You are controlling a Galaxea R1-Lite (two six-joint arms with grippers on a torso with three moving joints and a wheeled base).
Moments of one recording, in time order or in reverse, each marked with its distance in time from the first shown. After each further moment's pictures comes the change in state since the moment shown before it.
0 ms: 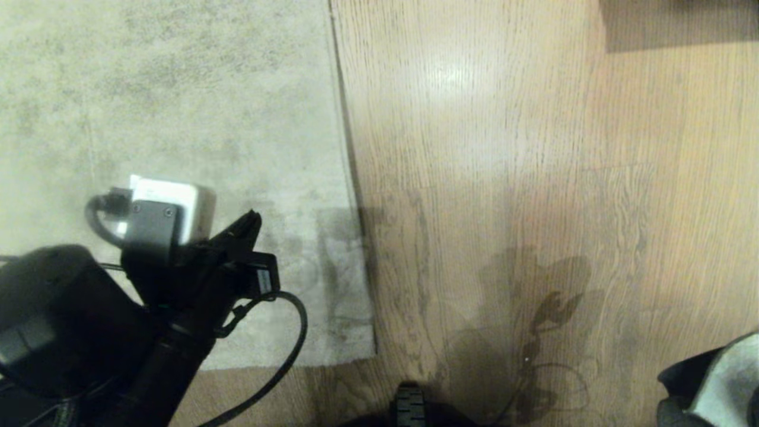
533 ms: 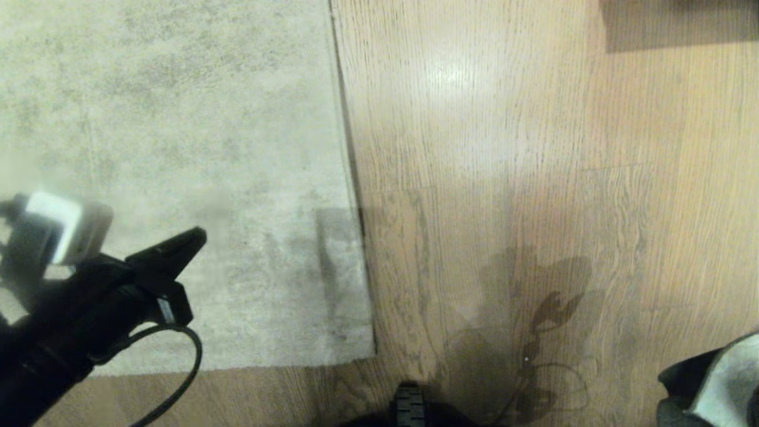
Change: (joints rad) left arm 0.390 -0.279 0.095 0.282 -0.562 0.000; right arm 0.000 0.000 0.000 0.000 0.000 0.001
